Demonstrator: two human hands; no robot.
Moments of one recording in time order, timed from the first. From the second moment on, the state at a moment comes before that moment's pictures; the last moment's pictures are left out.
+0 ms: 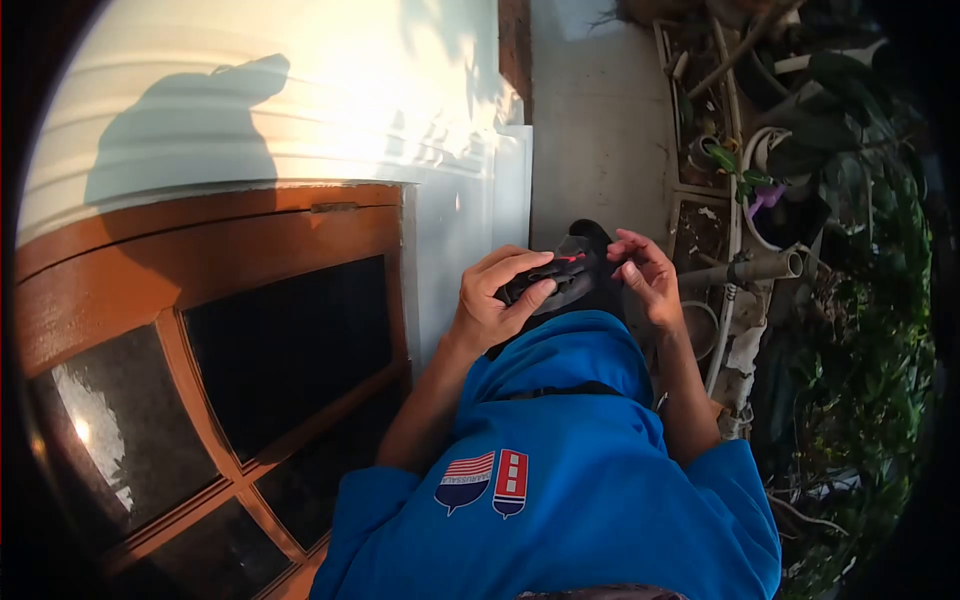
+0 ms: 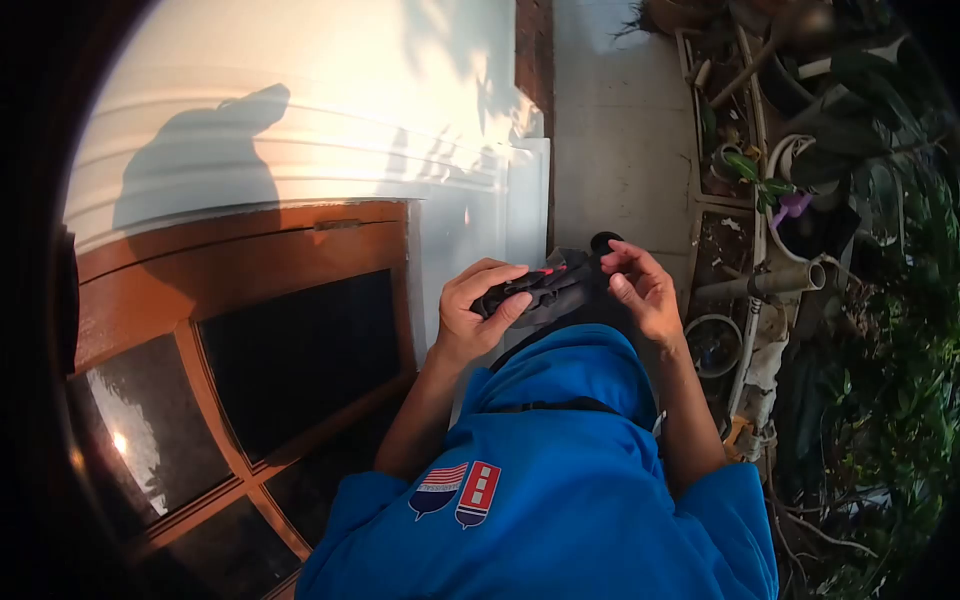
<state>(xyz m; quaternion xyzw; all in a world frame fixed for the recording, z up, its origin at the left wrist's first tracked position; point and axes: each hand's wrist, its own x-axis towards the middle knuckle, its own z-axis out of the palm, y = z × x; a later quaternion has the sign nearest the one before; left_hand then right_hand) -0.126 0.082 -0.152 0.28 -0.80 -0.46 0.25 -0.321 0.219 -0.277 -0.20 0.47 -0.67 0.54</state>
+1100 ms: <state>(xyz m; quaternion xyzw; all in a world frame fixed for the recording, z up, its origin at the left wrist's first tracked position) -0.046 0.068 -0.155 0.56 -0.76 -0.21 0.26 -0.186 0.048 -0.266 -0.13 0.36 -0.35 0.86</state>
